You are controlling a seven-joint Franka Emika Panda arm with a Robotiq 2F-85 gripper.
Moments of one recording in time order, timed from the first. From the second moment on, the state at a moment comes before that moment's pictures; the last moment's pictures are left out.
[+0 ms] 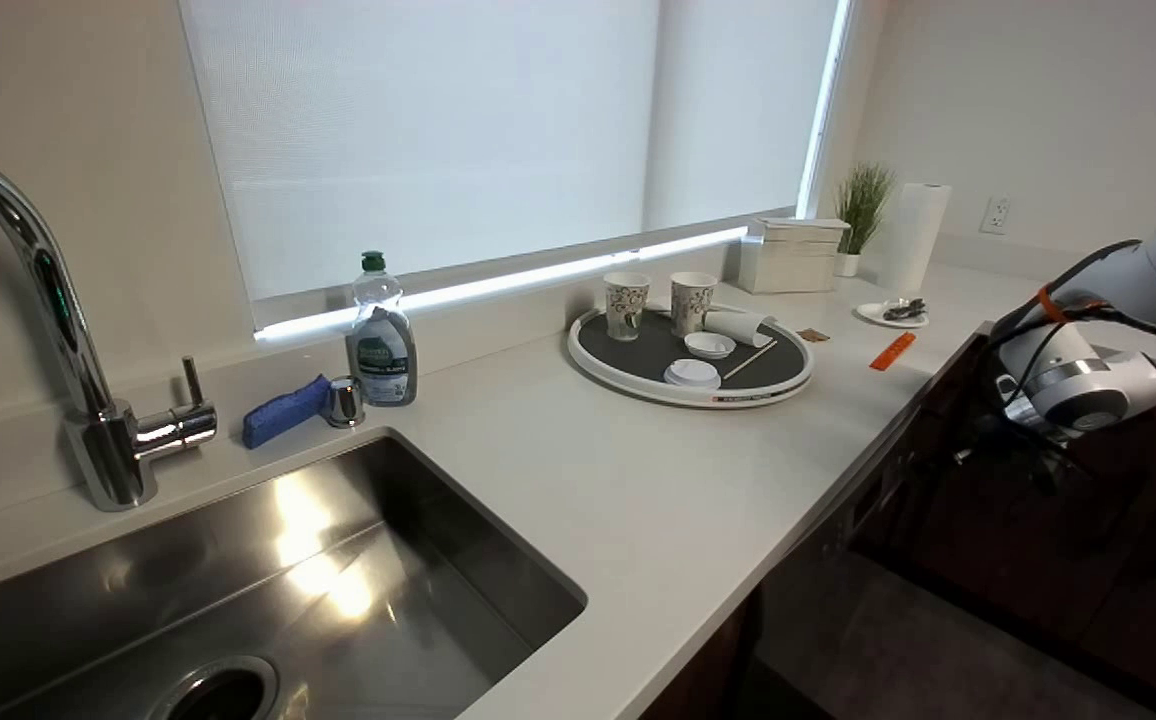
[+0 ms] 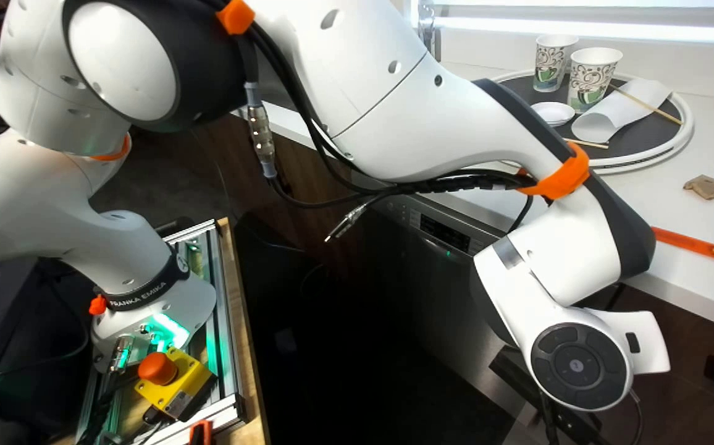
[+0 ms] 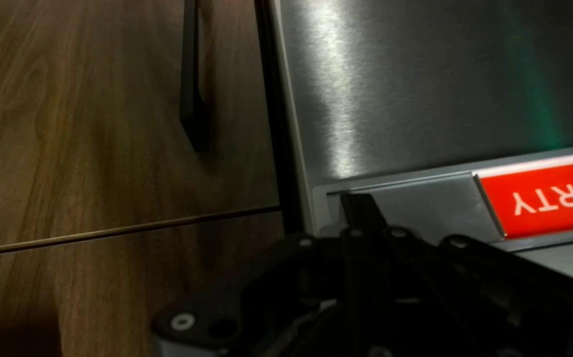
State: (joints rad) arm -0.48 0.93 -0.18 -1.60 1.33 2.43 -1.95
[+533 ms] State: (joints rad) arm -0.46 0.83 -0.23 -1.74 1.21 2.43 -1.92
